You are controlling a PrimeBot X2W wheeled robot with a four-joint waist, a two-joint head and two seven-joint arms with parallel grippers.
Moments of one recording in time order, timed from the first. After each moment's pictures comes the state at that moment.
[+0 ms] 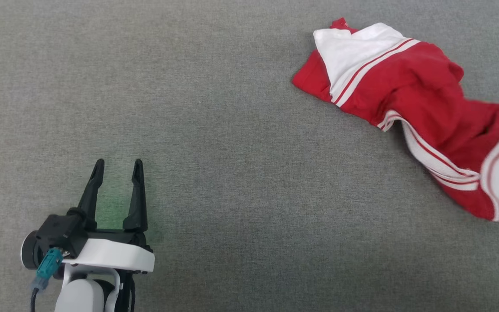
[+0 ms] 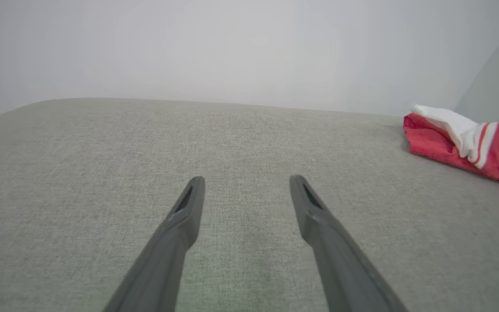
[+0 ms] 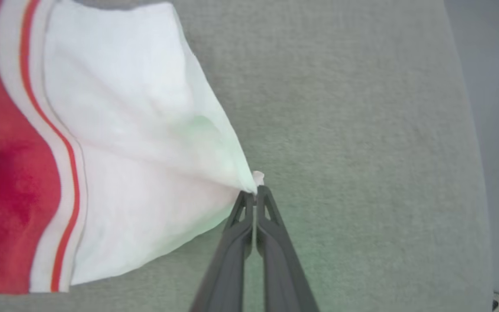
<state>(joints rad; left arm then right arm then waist) -0.13 0.07 0.01 0.11 -0.18 -0.13 -0.26 -0.15 -0.67 -0.21 0.15 0.65 0.13 0.62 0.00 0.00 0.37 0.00</state>
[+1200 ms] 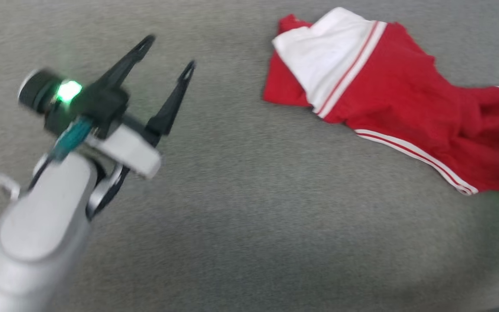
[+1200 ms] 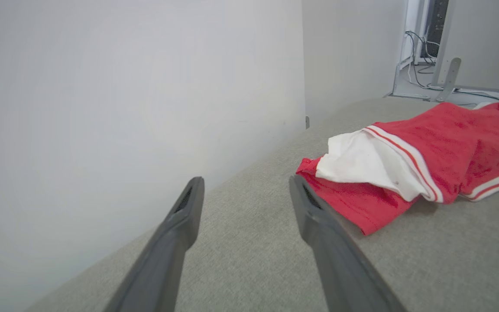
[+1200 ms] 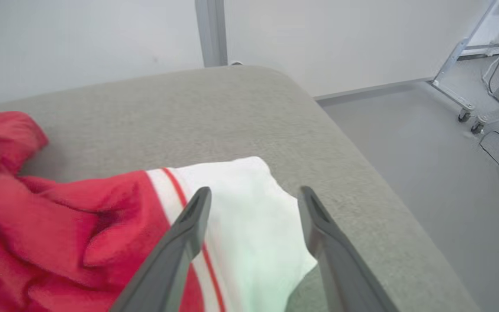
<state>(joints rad) -0.63 0.45 -0.45 0.19 -0.28 -0.13 -0.24 -0.39 -0.43 -0.32 0.42 0.41 0.13 0.07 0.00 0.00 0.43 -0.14</state>
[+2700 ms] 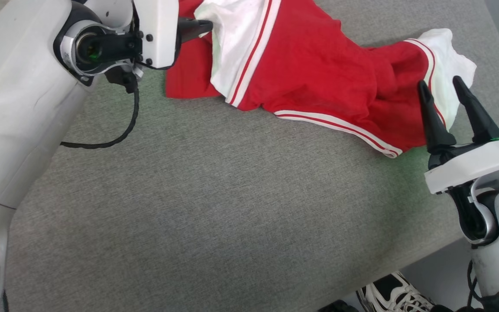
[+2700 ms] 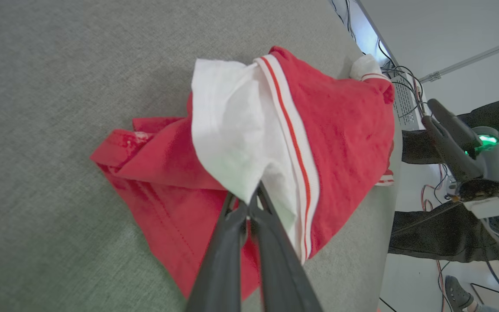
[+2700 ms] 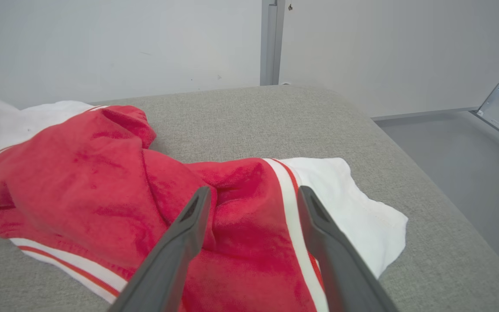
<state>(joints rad) -1.37 0.46 -0.96 0.60 -1.33 -0.13 0.74 -0.44 -0.25 0.06 0.23 0.45 0.13 -0.07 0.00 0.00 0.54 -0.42</state>
